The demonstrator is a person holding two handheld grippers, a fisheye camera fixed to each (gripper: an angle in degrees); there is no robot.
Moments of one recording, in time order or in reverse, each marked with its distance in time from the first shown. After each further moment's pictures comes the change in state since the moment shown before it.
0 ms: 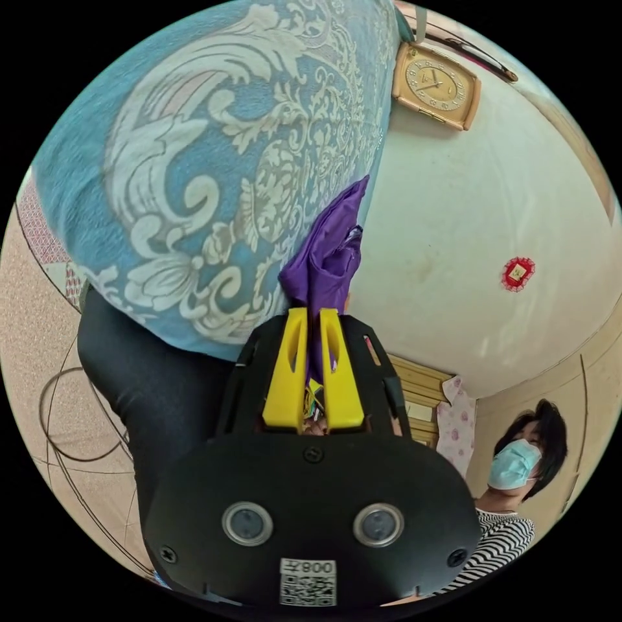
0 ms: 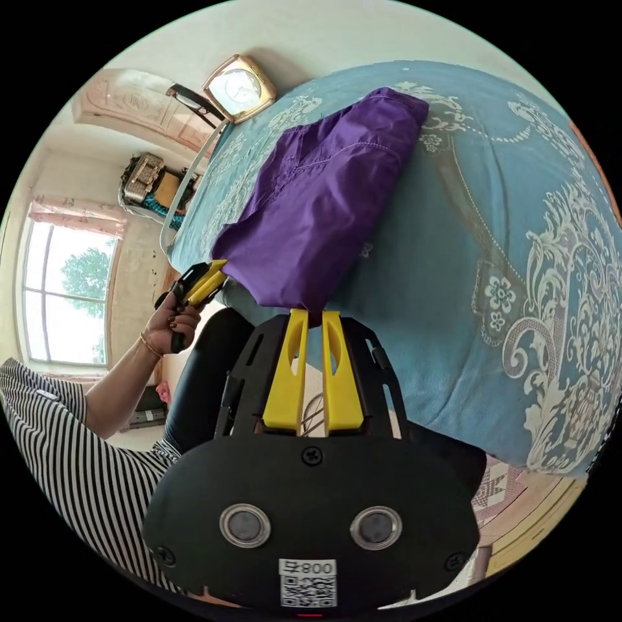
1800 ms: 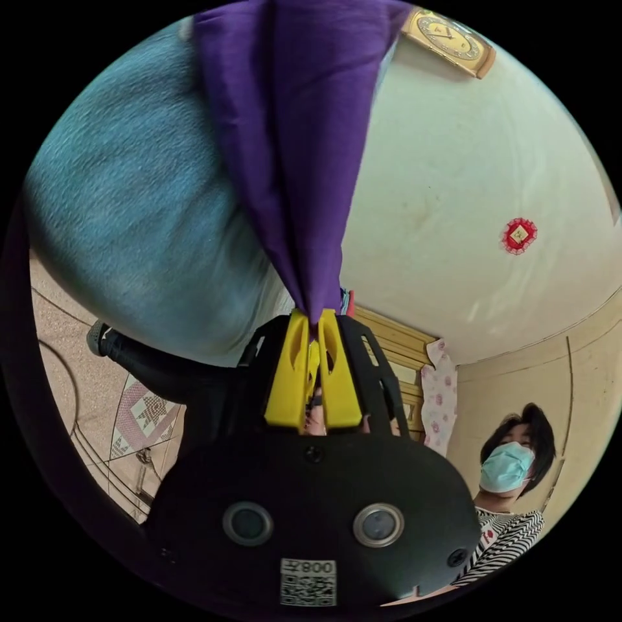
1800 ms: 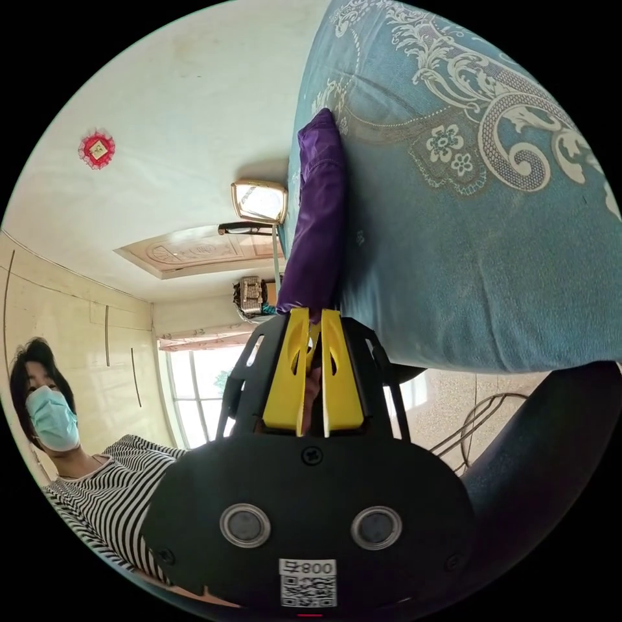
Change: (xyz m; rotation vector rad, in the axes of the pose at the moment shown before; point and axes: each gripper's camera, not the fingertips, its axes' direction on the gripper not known) left arm 0.133 0.213 0.163 -0.199 0.135 0.001; right arm 0.122 0.195 0.107 0.278 -0.759 0.418
